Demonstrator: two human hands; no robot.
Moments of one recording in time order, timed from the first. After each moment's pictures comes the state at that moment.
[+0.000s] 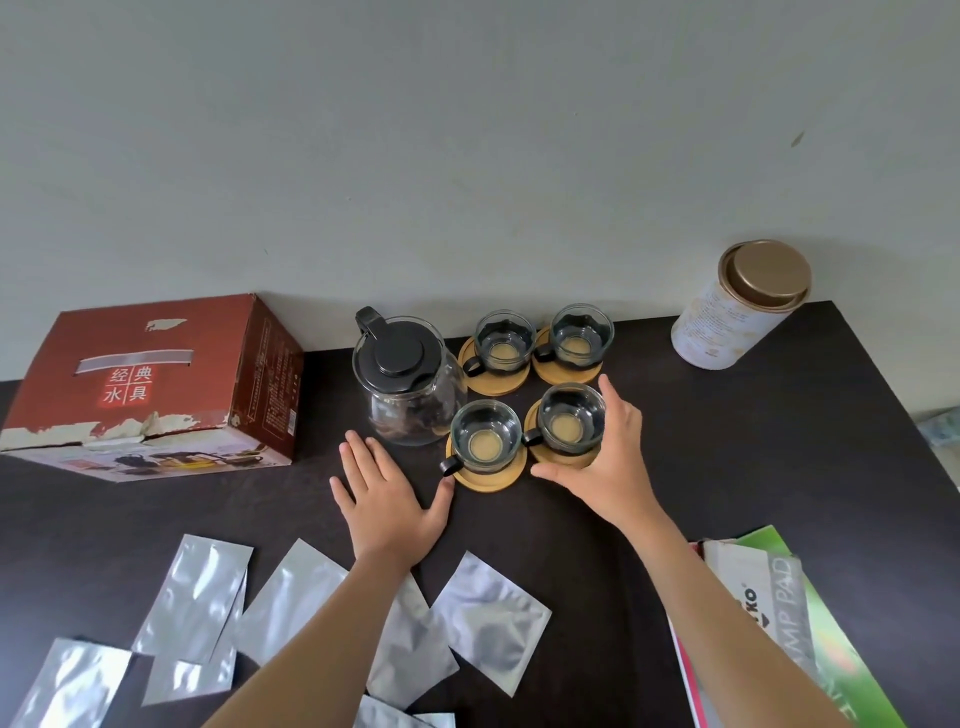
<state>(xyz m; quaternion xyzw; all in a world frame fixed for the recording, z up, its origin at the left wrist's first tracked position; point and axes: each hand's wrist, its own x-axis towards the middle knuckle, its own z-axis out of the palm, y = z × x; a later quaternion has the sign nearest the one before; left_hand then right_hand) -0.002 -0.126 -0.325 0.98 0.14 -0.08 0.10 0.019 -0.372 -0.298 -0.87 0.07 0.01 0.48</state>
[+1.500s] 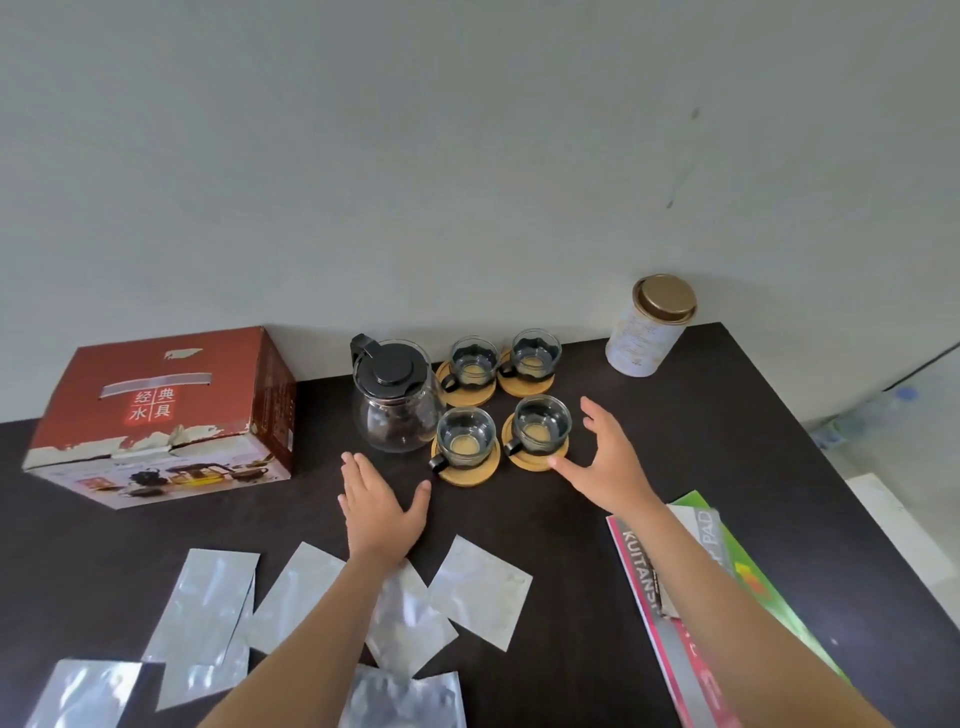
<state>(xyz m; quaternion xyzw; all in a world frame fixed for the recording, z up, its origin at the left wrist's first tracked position) -0.017 -0.116 -0.300 0.95 0.11 -0.07 0.29 -0.023 -0.389 -0.252 -0.89 0.10 0.00 0.45</state>
